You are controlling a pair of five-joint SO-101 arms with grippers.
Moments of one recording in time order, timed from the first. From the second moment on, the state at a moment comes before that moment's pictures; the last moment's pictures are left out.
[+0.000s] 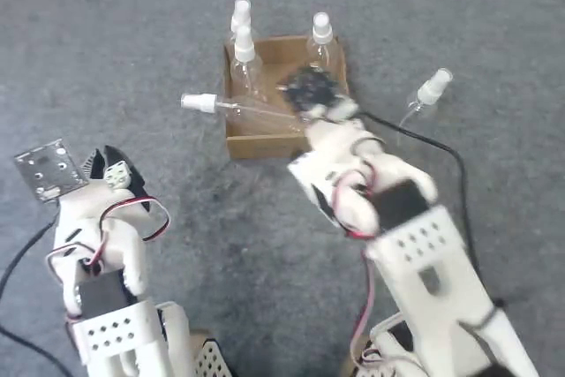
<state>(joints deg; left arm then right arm) -23.6 -79.1 73.4 45.6 14.3 -32.4 -35.4 30.1 60.0 11.0</state>
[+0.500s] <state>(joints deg) -23.6 -79.1 73.4 45.6 14.3 -37.5 -0.8 5.9 58.3 12.7</state>
